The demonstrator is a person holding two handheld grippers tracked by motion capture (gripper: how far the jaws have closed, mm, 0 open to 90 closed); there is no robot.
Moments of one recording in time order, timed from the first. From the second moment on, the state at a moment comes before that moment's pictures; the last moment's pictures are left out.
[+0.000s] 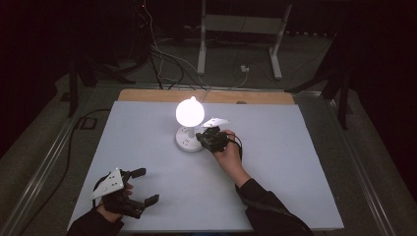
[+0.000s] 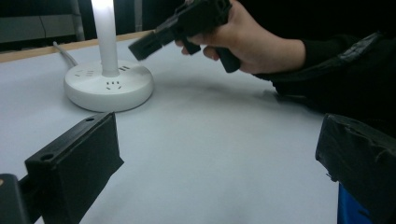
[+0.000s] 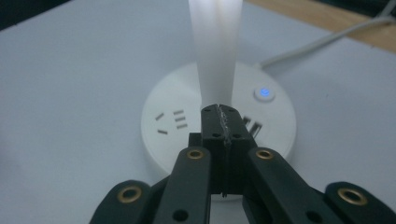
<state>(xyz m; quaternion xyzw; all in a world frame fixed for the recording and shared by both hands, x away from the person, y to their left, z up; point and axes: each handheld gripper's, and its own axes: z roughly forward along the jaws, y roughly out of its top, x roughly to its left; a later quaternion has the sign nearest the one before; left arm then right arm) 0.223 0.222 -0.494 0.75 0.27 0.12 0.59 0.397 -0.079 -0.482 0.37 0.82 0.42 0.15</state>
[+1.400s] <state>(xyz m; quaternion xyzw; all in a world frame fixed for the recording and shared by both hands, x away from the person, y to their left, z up) 0.223 0.222 -0.493 0.75 0.27 0.12 0.59 0.402 -0.077 -0.503 0.38 0.82 0.40 0.15</state>
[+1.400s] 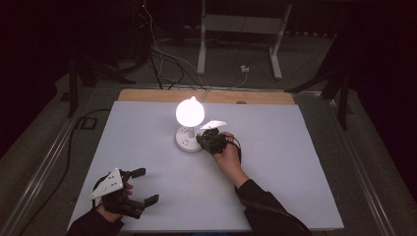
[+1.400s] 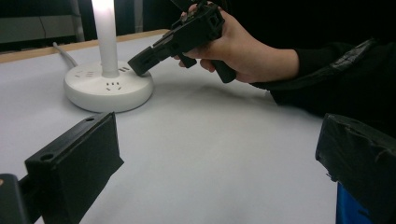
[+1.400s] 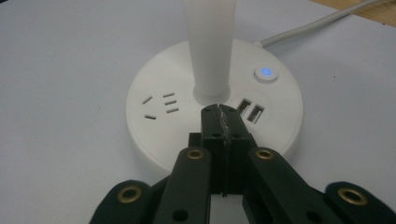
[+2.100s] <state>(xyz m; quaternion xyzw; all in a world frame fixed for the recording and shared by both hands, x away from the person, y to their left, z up) 0.224 0.222 -0.494 0.76 0.27 0.12 0.59 0.394 -0.089 -0.480 0.35 0.82 0.44 0.12</state>
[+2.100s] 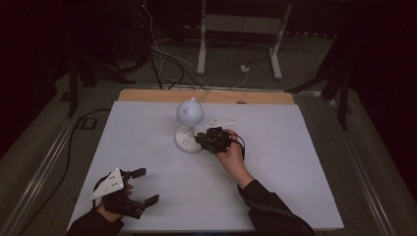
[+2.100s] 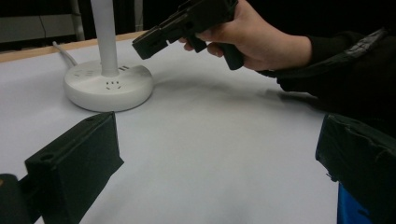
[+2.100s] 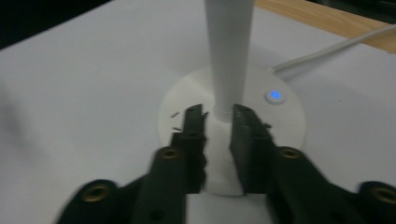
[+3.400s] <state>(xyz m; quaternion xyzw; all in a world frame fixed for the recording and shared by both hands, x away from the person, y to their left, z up) 0.226 0.220 -0.494 0.76 0.27 0.12 0.59 0.334 -0.217 -0.481 0.29 0.82 0.48 0.09</state>
